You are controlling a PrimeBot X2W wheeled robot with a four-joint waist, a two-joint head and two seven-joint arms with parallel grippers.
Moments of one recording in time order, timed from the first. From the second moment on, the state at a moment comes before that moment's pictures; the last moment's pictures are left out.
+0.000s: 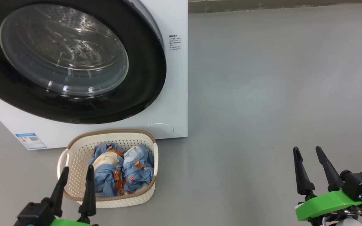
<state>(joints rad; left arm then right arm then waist) -0.06 0.11 -0.07 0.26 -0.35 -0.13 -0.25 -0.05 -0.08 0.00 0.27 0.31 0.12 -0.25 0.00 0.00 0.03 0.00</state>
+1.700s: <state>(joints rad) -0.17 0.06 -0.17 0.24 -0.40 -0.13 -0.25 -0.73 -0.30 0.19 0.24 1.44 0.12 -0.26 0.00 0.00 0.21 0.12</state>
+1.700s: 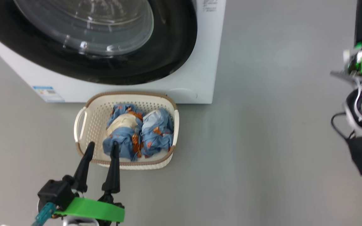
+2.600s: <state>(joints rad) -0.32 0.04 -0.26 0.21 -0.51 -0.13 -0.25 -1.17 -0.37 0.32 0.49 1.64 0.12 0.38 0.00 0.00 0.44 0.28</state>
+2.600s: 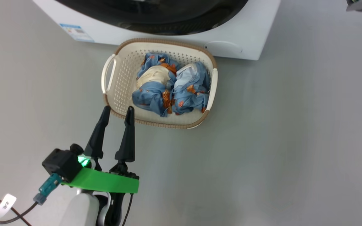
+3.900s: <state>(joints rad) -0.39 0.03 -0.33 0.17 -0.62 -0.13 -0.26 -1.43 -0.34 0.43 0.66 1.53 0.12 0.46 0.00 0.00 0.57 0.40</state>
